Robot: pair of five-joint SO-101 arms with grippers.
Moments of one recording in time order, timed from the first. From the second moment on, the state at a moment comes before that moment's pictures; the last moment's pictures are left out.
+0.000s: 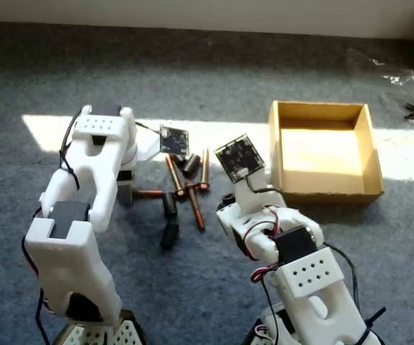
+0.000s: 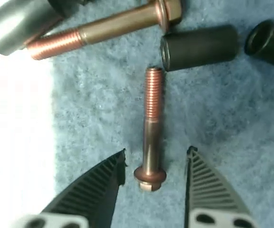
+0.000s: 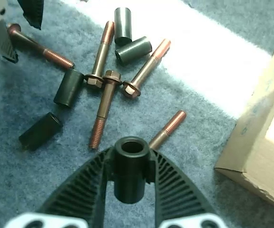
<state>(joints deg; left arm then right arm) -2.8 21.1 1.2 79.4 -78.5 -29.0 -55.3 57.5 55.1 11.0</state>
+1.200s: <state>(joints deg) 2.2 21.3 -5.2 93.5 51.6 -29.0 -55.4 61.1 51.9 11.1</state>
